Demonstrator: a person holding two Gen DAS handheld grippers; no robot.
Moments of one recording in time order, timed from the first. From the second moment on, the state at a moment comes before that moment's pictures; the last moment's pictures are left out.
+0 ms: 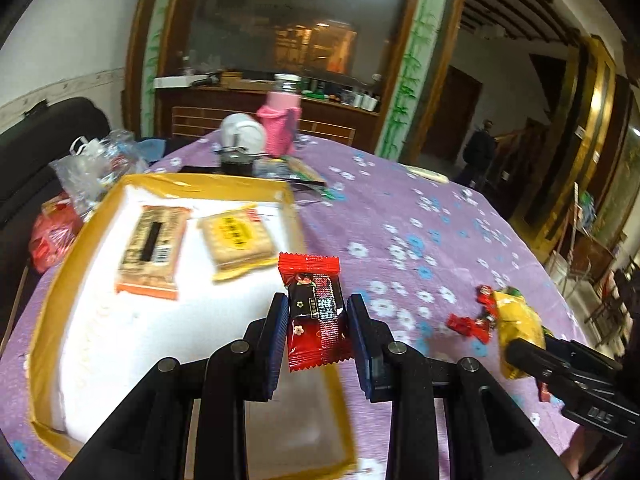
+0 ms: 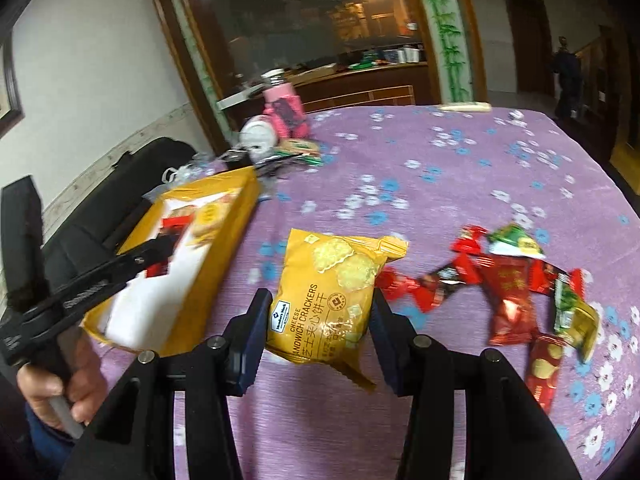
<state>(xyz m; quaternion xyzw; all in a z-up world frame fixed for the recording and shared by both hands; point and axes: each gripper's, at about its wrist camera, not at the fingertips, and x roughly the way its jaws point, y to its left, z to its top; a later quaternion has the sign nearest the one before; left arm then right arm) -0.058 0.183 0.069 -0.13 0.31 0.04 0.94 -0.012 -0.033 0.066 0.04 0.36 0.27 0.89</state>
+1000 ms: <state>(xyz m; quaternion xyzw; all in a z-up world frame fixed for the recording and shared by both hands) -0.066 0.283 0.021 -0.19 0.35 0.14 0.90 0.017 0.154 0.071 -0.01 0.42 0.39 0.82</state>
